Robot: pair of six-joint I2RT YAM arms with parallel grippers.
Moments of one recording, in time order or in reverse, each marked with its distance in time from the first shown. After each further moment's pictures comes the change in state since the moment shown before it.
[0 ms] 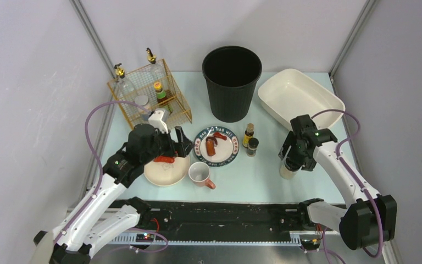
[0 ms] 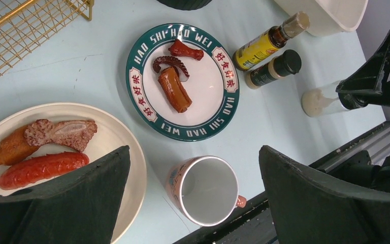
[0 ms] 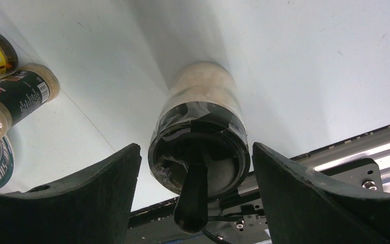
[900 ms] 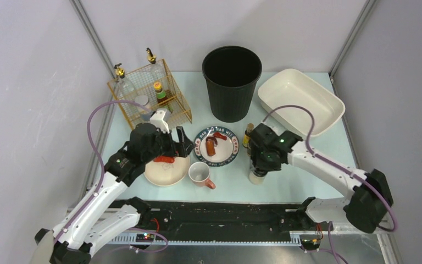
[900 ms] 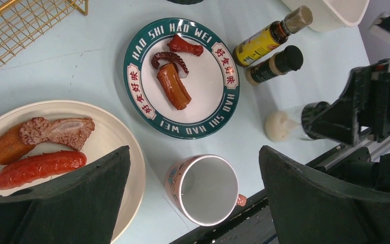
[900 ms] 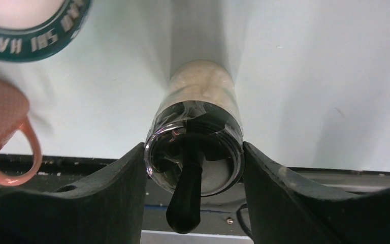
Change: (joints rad) left arm 0.004 0.023 0.000 0.000 0.016 0.000; right arm 0.493 0.108 0.068 0.062 -0.030 0.050
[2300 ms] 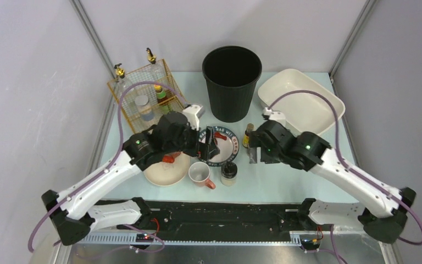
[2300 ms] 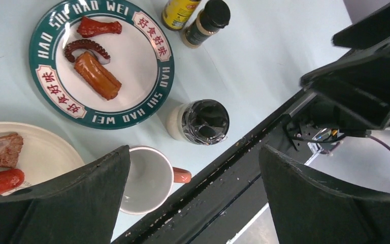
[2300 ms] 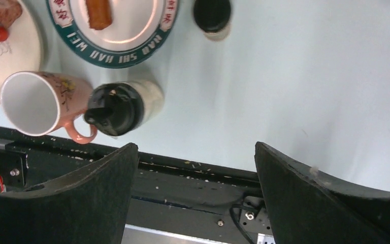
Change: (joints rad) left arm -0.284 0.255 0.314 -0.156 -0.018 -0.006; right arm 0.209 -0.096 0.294 -0.142 0.201 -0.037
